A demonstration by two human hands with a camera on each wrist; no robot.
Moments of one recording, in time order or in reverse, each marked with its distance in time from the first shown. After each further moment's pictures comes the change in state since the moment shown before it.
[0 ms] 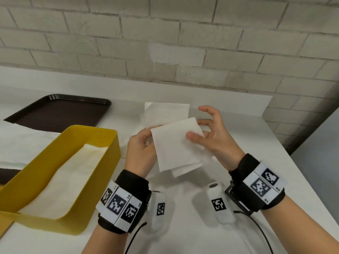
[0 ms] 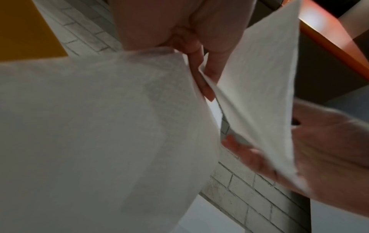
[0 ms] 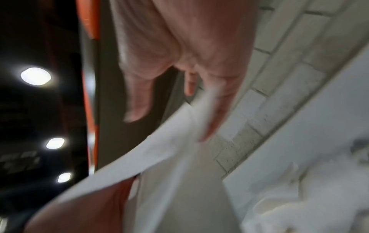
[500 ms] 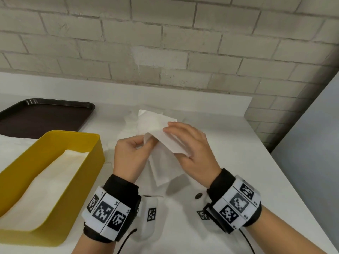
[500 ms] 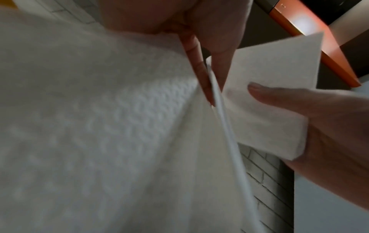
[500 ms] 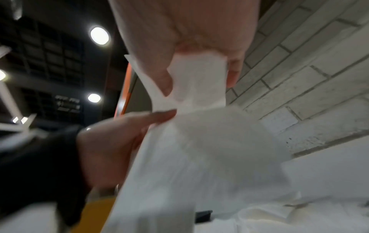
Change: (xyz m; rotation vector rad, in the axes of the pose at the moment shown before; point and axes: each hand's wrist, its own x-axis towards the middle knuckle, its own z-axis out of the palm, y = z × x) left_hand -0.005 0.000 0.012 0.015 -0.013 0.013; right_hand -0.021 0.017 0.014 -0.663 0.122 -0.567
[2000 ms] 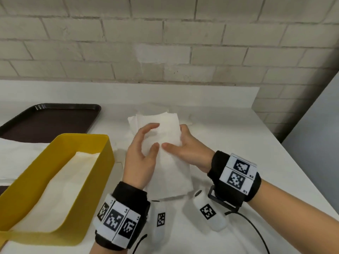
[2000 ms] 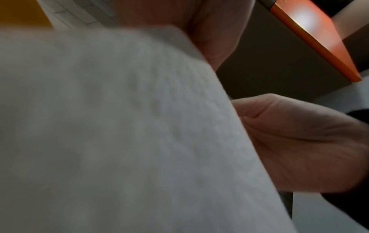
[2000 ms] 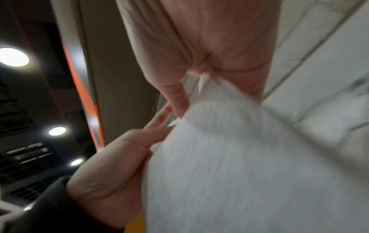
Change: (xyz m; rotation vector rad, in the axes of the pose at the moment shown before) left_hand -0.006 -0.011 -0.011 0.173 -0.076 0.187; right_hand 0.024 -0.009 0.019 0.537 -0.357 0.740
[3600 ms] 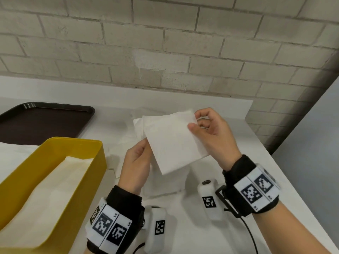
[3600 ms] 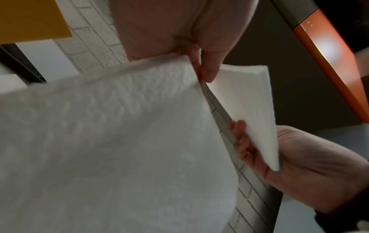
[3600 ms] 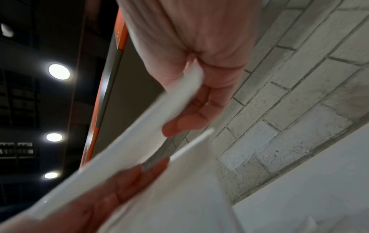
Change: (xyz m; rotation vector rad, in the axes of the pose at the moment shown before) left_hand 0.009 0.015 0.008 -0.461 -0.018 -0.297; right_hand -0.011 -0.024 -0.044 0.088 0.339 -0.388
